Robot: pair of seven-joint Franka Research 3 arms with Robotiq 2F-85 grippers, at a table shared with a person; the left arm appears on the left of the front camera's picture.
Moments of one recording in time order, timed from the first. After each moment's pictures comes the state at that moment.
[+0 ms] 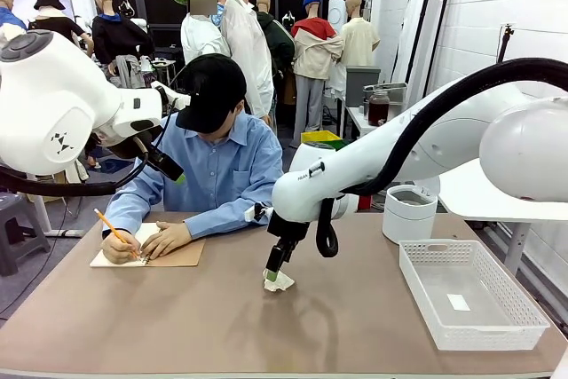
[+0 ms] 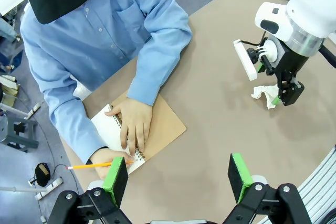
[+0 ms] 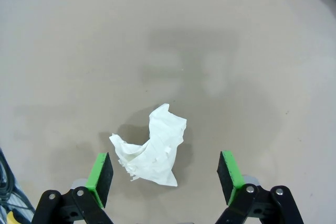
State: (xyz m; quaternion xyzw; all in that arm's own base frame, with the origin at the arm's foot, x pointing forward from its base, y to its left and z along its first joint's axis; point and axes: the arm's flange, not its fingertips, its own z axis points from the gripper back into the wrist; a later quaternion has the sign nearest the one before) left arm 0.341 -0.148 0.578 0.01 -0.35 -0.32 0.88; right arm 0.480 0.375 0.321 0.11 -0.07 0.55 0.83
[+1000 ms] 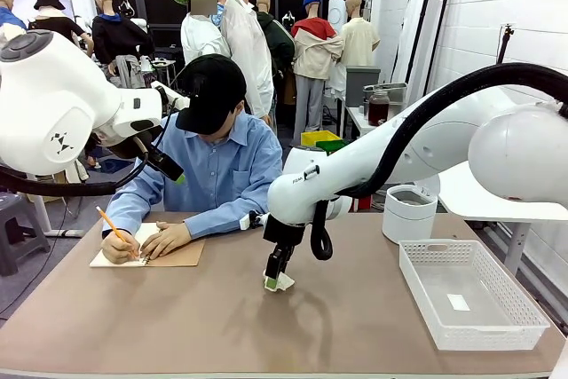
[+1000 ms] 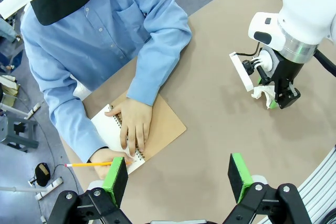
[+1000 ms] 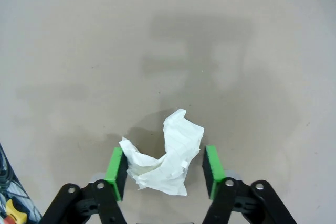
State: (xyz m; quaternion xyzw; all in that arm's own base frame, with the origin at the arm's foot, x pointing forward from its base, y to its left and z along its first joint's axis) left arm 0.341 -0.148 0.578 0.01 -0.35 -0.32 0.88; right arm 0.480 0.386 0.308 0.11 -0.03 0.57 0.82
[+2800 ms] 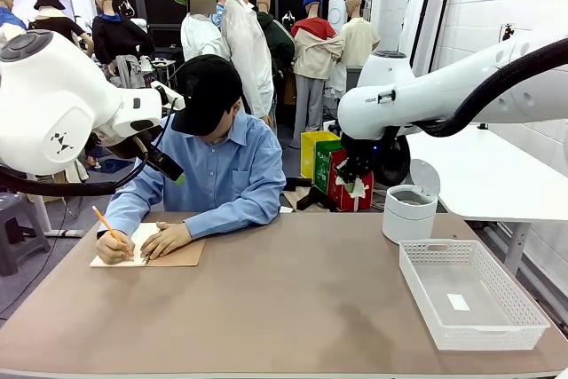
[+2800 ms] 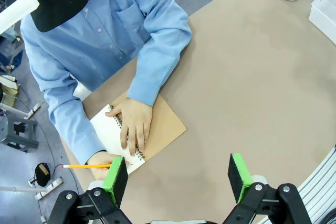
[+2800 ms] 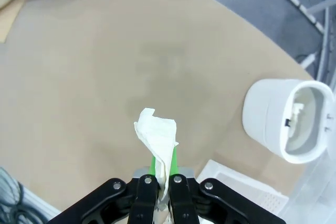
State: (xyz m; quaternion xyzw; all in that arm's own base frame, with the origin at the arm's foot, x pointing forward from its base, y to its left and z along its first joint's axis) left arm 0.341 -0.147 0.579 0.01 -0.35 -0.32 0.88; right arm 0.539 0.213 0.506 0.01 -0.14 0.25 0.96
